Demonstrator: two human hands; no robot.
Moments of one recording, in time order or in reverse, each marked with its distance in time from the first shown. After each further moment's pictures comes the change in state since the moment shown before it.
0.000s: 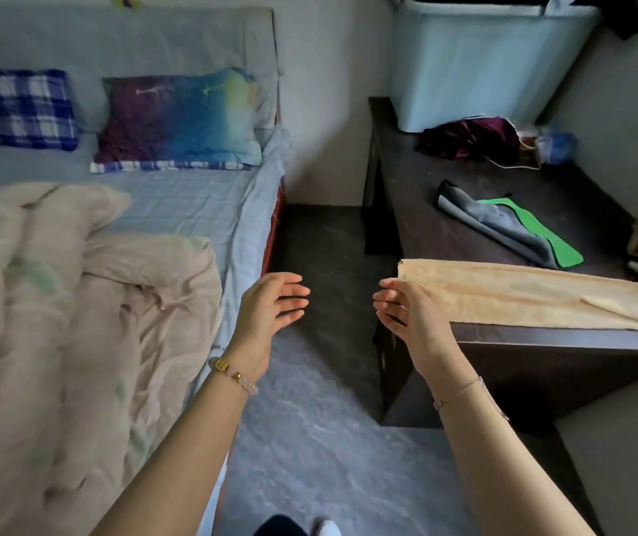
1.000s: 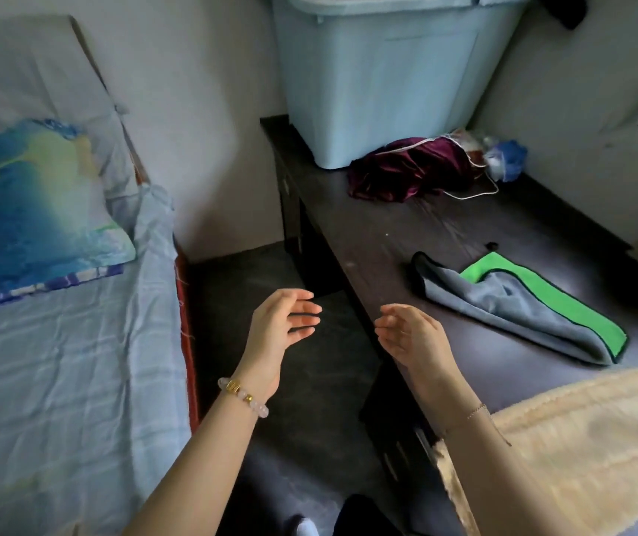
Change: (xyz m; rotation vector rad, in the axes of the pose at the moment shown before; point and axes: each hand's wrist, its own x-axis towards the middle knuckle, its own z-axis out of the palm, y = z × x) left_hand 0.462 0.064 0.150 0.141 -0.394 -0.103; right_hand 0.396 -0.101 0.066 0.100 0.355 0.004
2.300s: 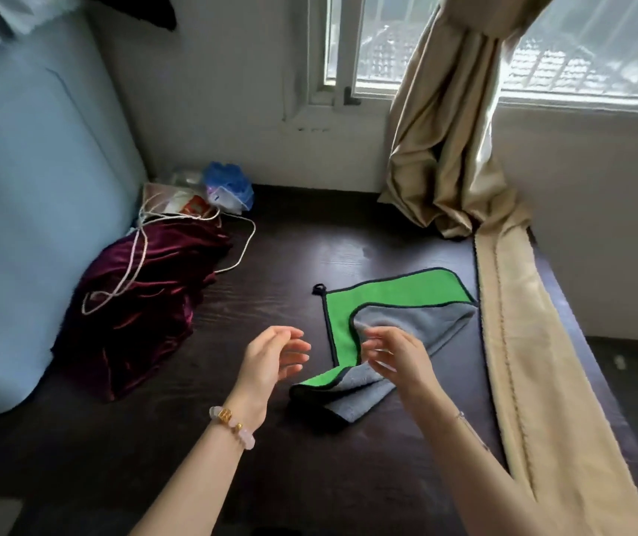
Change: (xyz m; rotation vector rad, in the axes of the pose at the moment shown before) left_hand 0.317 0.009 0.263 0.471 -1.014 -0.272; right_hand 0.209 -0.077 -0.085 0.477 0.934 -0.065
